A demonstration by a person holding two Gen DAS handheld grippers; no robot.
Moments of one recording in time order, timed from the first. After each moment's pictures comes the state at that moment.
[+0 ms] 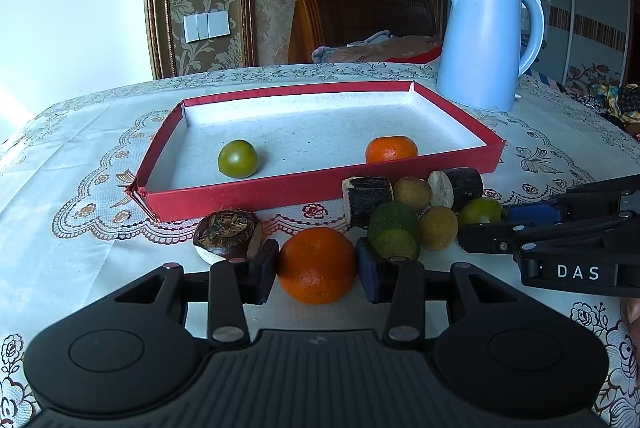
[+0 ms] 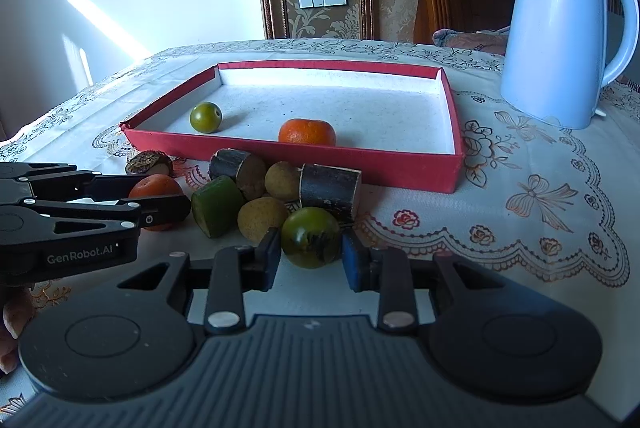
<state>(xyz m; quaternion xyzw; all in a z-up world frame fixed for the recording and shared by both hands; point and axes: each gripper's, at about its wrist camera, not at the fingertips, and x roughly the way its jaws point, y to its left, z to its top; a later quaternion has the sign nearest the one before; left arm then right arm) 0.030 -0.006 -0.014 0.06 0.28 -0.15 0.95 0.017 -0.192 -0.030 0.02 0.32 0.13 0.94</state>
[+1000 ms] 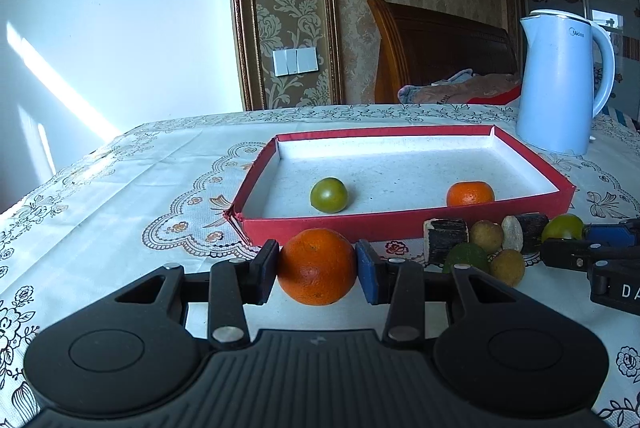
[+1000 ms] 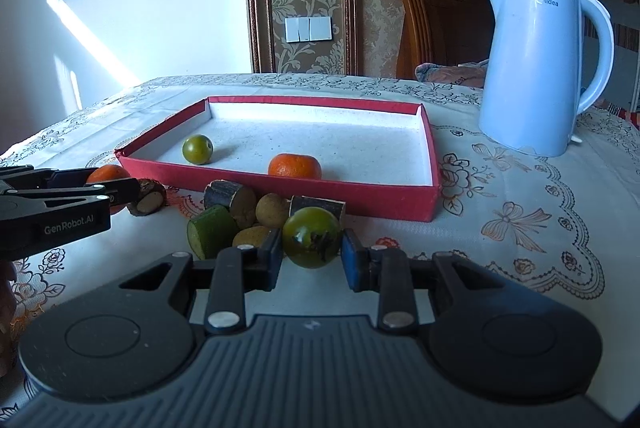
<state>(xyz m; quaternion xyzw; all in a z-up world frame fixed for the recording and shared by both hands) 0.014 0.004 0.000 0.05 0.22 -0.01 0.98 0.004 -0.194 -0.020 0.01 0.27 0.10 0.96</state>
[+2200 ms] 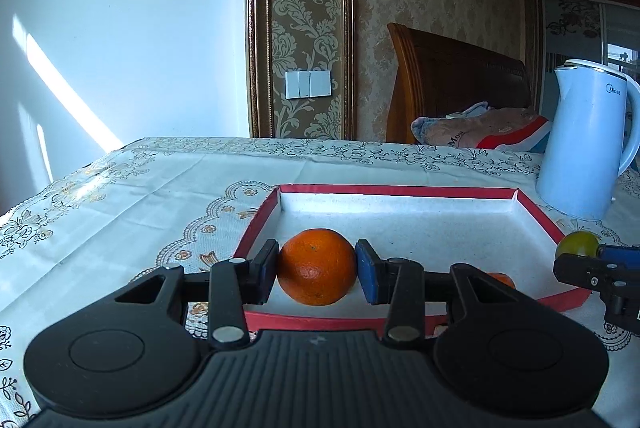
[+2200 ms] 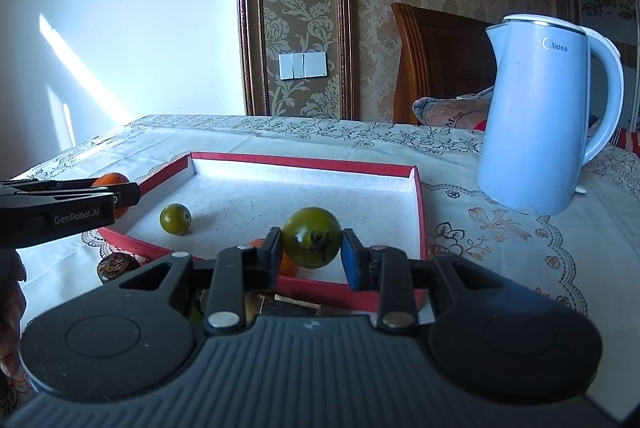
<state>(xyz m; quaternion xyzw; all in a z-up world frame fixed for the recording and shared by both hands) 0.075 0.002 0.031 0.01 0.20 0.00 0.98 0.053 -0.209 0.007 0.02 0.23 0.10 0.97</state>
